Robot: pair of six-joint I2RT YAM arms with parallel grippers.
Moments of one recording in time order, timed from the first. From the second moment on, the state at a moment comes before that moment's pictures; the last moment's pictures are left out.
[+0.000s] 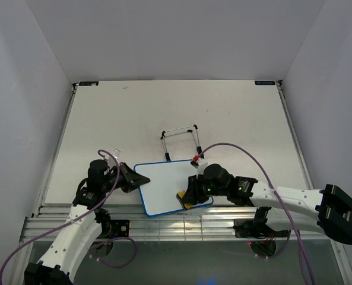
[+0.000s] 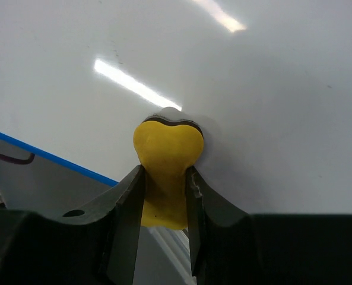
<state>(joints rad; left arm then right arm) -0.23 0.54 0.24 -0.26 0.65 -1.03 1.09 1.05 0.44 -0.04 -0.20 0.71</state>
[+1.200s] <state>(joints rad) -0.22 0.54 0.24 -0.26 0.65 -1.02 0.41 0.95 0.32 -0.21 -0.36 0.53</state>
